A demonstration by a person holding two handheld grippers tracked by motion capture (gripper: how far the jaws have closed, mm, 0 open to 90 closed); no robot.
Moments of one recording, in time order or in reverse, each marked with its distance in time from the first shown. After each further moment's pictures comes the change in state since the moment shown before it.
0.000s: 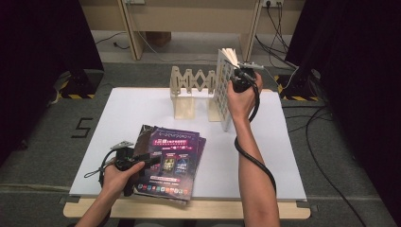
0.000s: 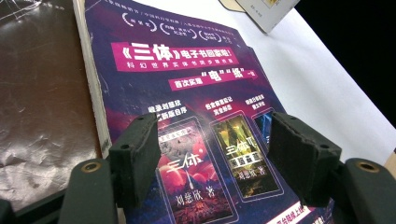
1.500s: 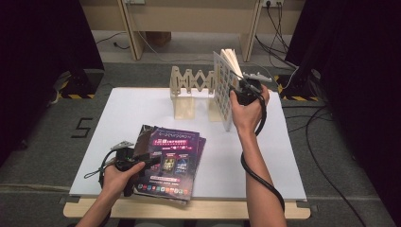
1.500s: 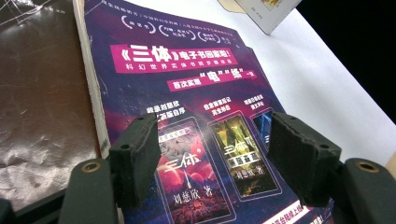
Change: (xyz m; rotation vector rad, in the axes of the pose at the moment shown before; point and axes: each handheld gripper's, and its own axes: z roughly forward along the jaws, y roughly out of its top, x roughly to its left) left arm -0.003 0.000 -0.001 0.000 0.011 0.013; right arm -0.004 -0.024 -0.042 -0.006 0.051 -0.013
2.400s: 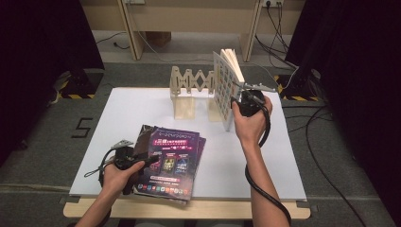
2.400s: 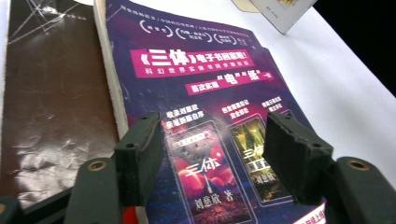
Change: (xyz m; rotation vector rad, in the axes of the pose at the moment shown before) left arm 0.005 0.003 0.001 0.006 0.062 0.017; right arm -0.003 -0.026 -0.022 0.065 0.025 0.010
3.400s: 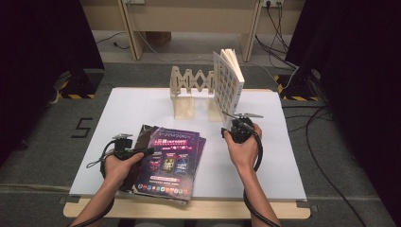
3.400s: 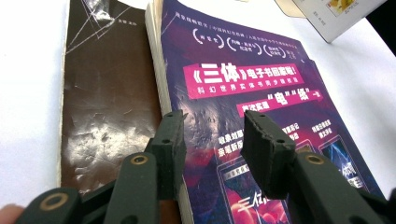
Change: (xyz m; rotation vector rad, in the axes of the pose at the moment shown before) left arm 0.018 0.019 0.013 0.032 0.094 -0.070; right arm 0.010 -0.081 0.015 0.223 0.099 -0.001
